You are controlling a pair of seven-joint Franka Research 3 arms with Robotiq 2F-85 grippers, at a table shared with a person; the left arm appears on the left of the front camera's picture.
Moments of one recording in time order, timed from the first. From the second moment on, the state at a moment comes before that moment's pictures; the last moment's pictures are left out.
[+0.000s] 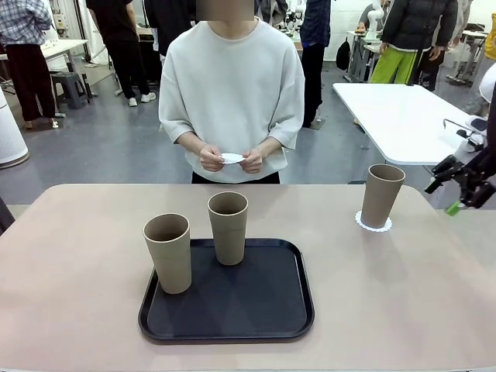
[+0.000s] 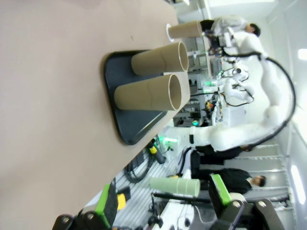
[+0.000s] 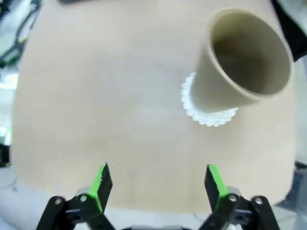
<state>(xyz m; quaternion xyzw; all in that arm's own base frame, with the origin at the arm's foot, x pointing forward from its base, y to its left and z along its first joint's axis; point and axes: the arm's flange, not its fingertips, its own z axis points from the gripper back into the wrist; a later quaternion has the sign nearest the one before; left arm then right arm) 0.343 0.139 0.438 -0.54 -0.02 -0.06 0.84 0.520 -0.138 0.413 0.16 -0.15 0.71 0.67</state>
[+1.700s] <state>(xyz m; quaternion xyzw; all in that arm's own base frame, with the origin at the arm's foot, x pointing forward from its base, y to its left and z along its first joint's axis) 0.343 0.140 0.438 -0.54 -0.02 -0.05 0.84 0.416 0.023 0.582 -0.03 -0.14 0.50 0.85</state>
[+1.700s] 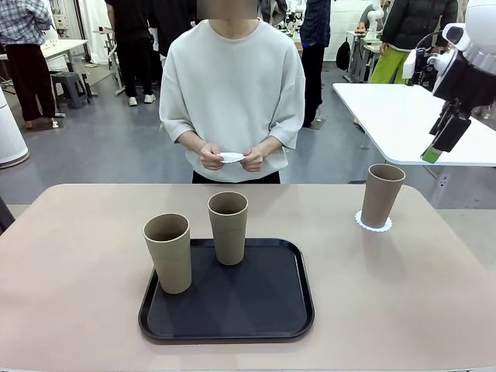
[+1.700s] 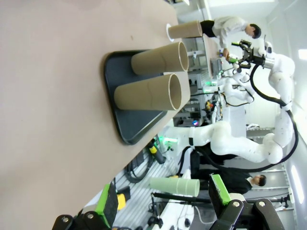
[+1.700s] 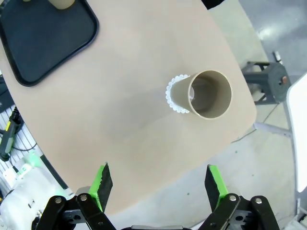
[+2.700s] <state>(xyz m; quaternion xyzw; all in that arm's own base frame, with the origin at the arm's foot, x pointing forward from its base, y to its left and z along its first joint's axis) 0.343 0.140 0.438 -0.54 -0.02 -0.05 0.84 0.416 0.020 0.580 -0.03 -0.14 0.50 0.85</state>
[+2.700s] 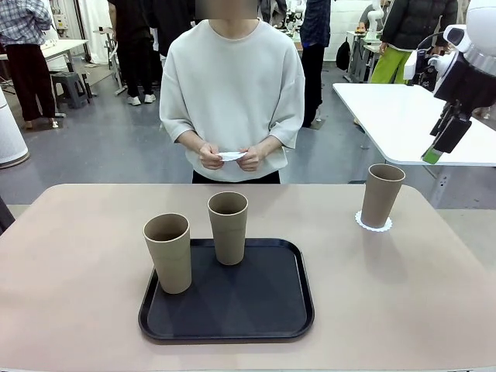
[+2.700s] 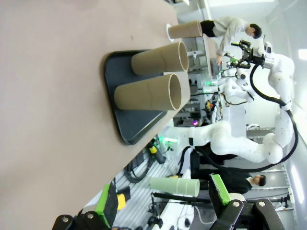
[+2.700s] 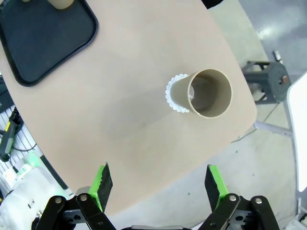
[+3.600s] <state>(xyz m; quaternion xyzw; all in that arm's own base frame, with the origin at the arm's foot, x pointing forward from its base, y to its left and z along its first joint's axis) 0.343 0.140 0.438 -0.54 -0.02 -0.05 0.84 0.390 0.014 0.557 -0.02 -0.13 0.25 0.96</state>
